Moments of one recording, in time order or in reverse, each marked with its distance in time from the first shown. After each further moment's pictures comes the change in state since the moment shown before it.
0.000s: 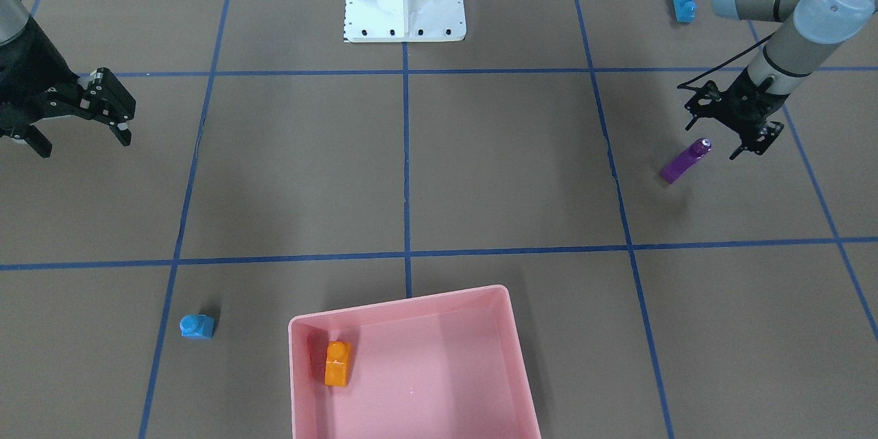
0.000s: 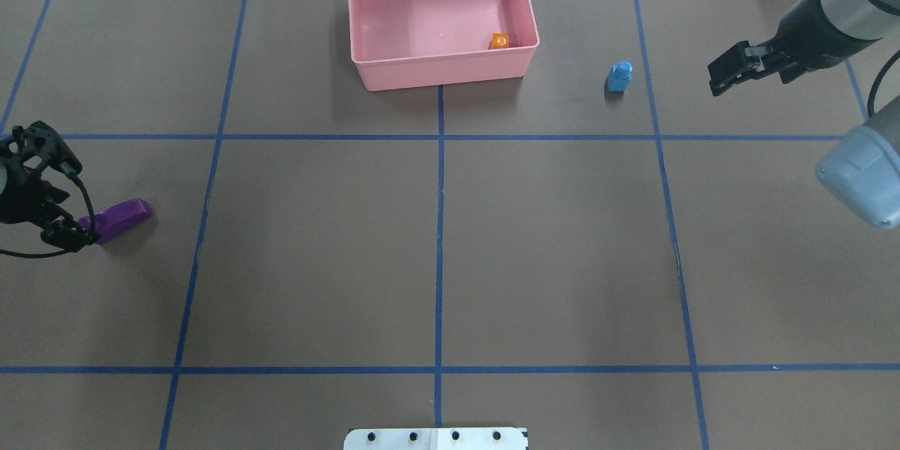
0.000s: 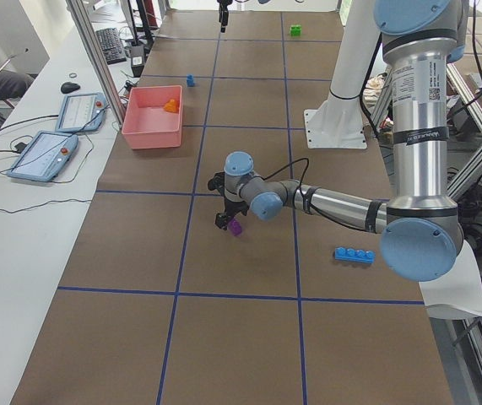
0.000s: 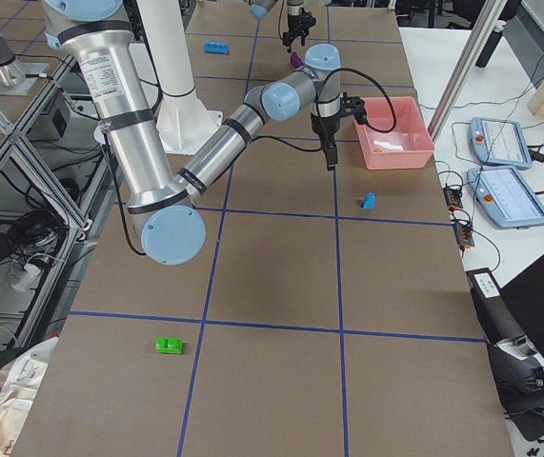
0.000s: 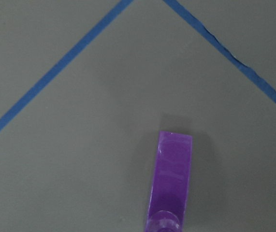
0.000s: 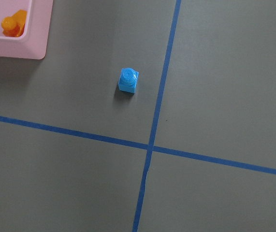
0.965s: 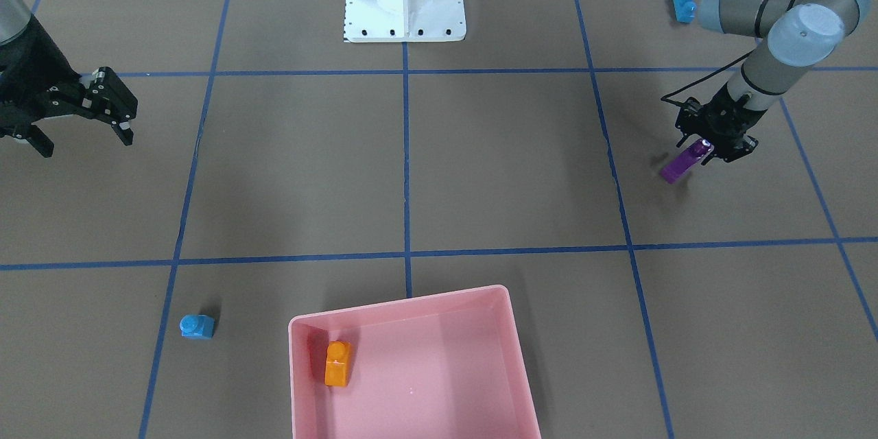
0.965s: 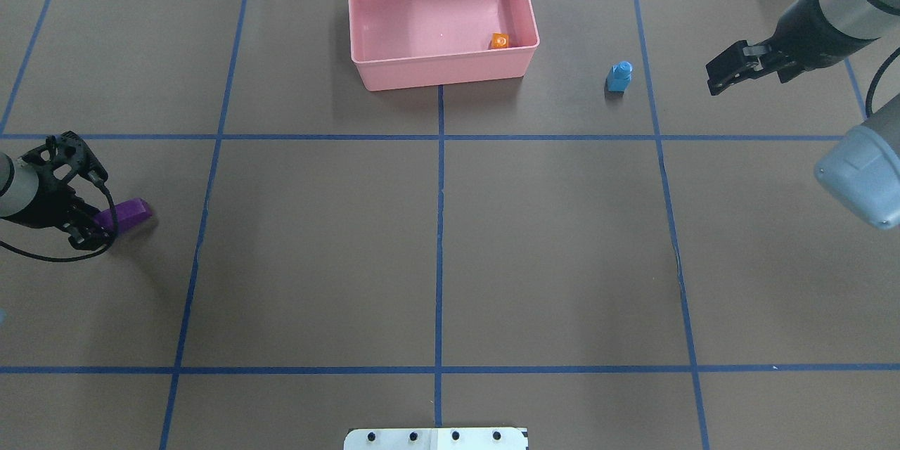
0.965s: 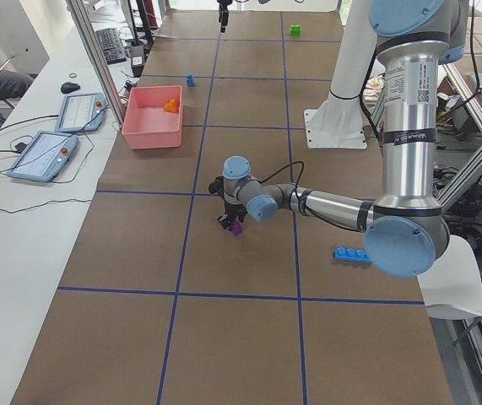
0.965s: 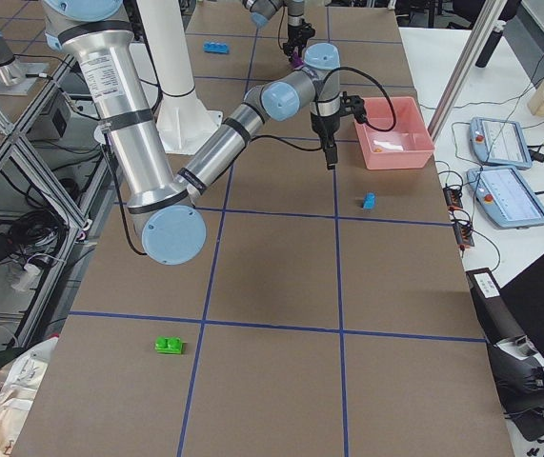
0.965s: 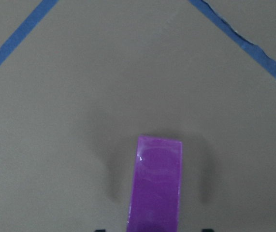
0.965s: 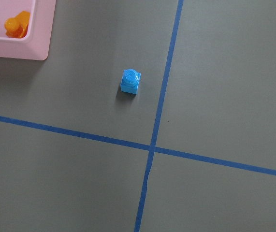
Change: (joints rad) left arm 0.036 -0.041 0.057 -0.005 0.009 0.001; right arm -0.002 0.005 0.001 0.000 -0.002 0.001
